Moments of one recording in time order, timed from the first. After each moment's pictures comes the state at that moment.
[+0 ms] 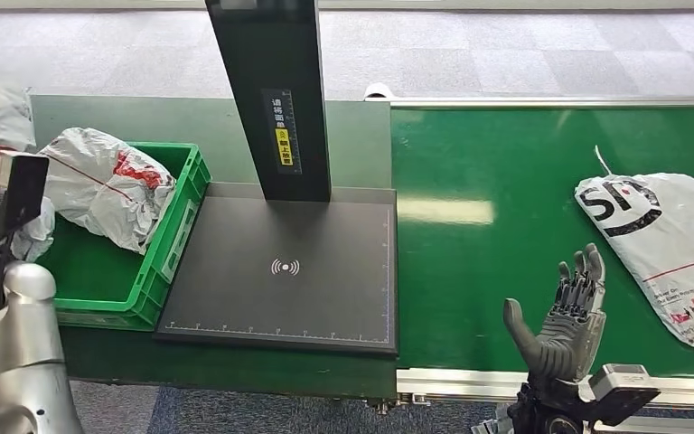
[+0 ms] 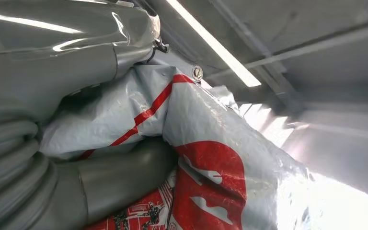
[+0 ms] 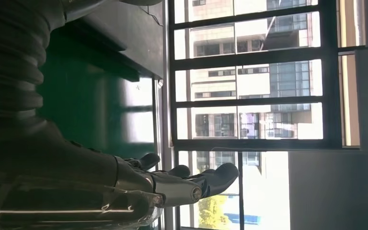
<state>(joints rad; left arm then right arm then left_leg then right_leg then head) -0.61 0.07 0.52 -1.14 -1.32 0.69 -0.09 0.00 0.35 -0.34 -1.51 0.19 0.27 -0.69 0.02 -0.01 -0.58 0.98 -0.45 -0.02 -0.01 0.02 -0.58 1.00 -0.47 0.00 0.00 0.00</state>
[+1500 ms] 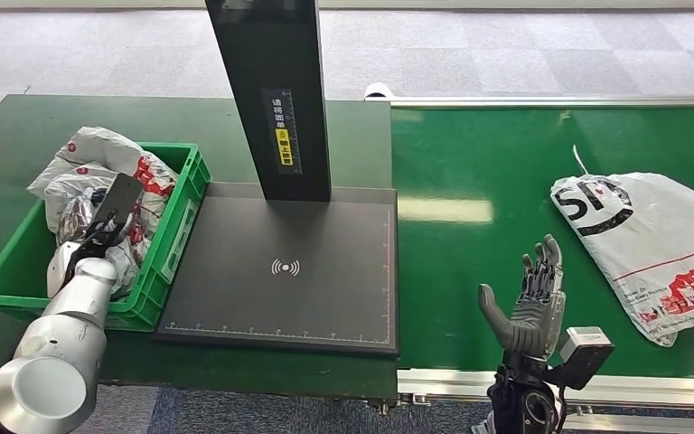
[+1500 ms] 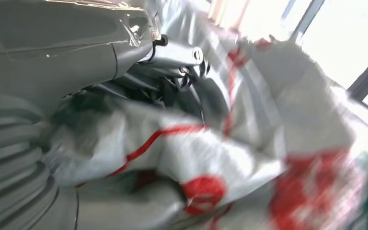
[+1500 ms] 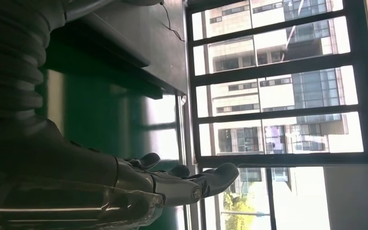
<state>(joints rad) -0.88 0.07 0.76 -0.35 -1.28 0.42 -0.27 -0.11 0.33 -0.35 -1.29 0.20 0.28 -0.68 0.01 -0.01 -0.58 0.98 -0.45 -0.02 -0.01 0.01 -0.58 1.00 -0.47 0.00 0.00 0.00</state>
